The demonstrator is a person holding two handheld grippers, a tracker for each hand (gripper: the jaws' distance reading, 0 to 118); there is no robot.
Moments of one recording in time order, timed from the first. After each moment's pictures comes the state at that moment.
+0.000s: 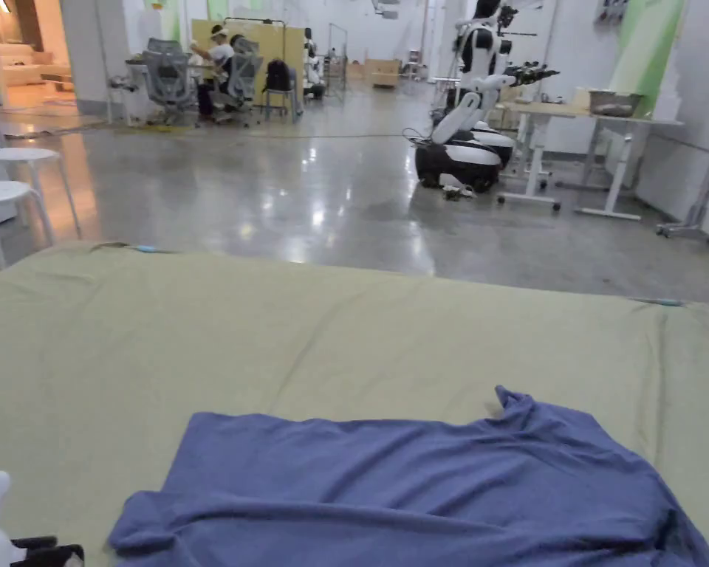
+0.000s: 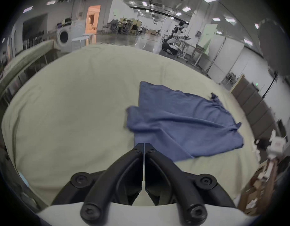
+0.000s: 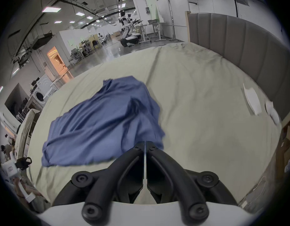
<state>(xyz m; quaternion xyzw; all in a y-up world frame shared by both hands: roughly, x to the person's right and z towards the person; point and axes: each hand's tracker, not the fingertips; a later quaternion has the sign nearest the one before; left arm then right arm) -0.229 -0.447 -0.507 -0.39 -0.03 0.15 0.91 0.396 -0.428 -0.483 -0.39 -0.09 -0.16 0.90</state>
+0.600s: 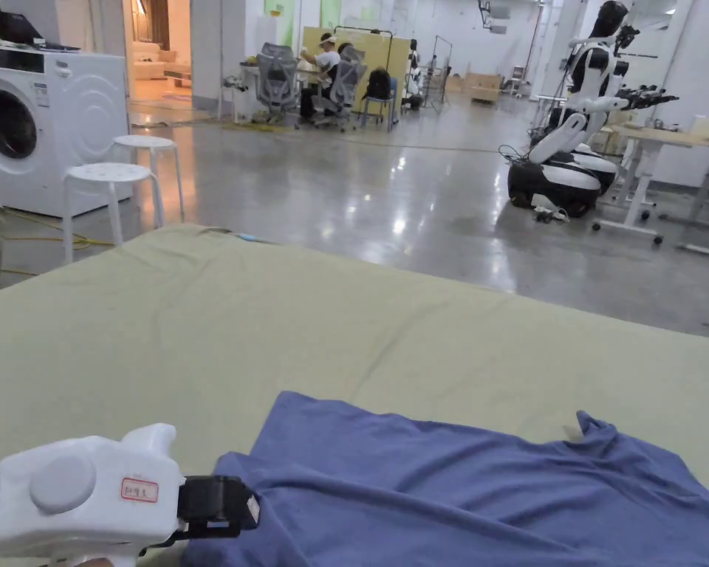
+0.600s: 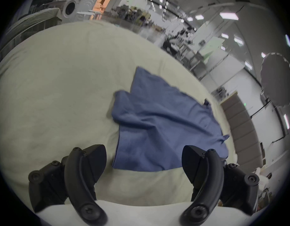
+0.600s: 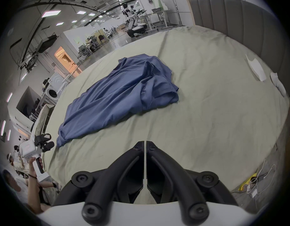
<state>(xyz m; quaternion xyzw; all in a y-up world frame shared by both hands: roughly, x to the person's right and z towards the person) -0.233 -0.512 -0.573 -0.44 -0.06 0.23 0.86 0.347 -0.431 -0.422 -0.42 -0.04 -0.20 0.88</state>
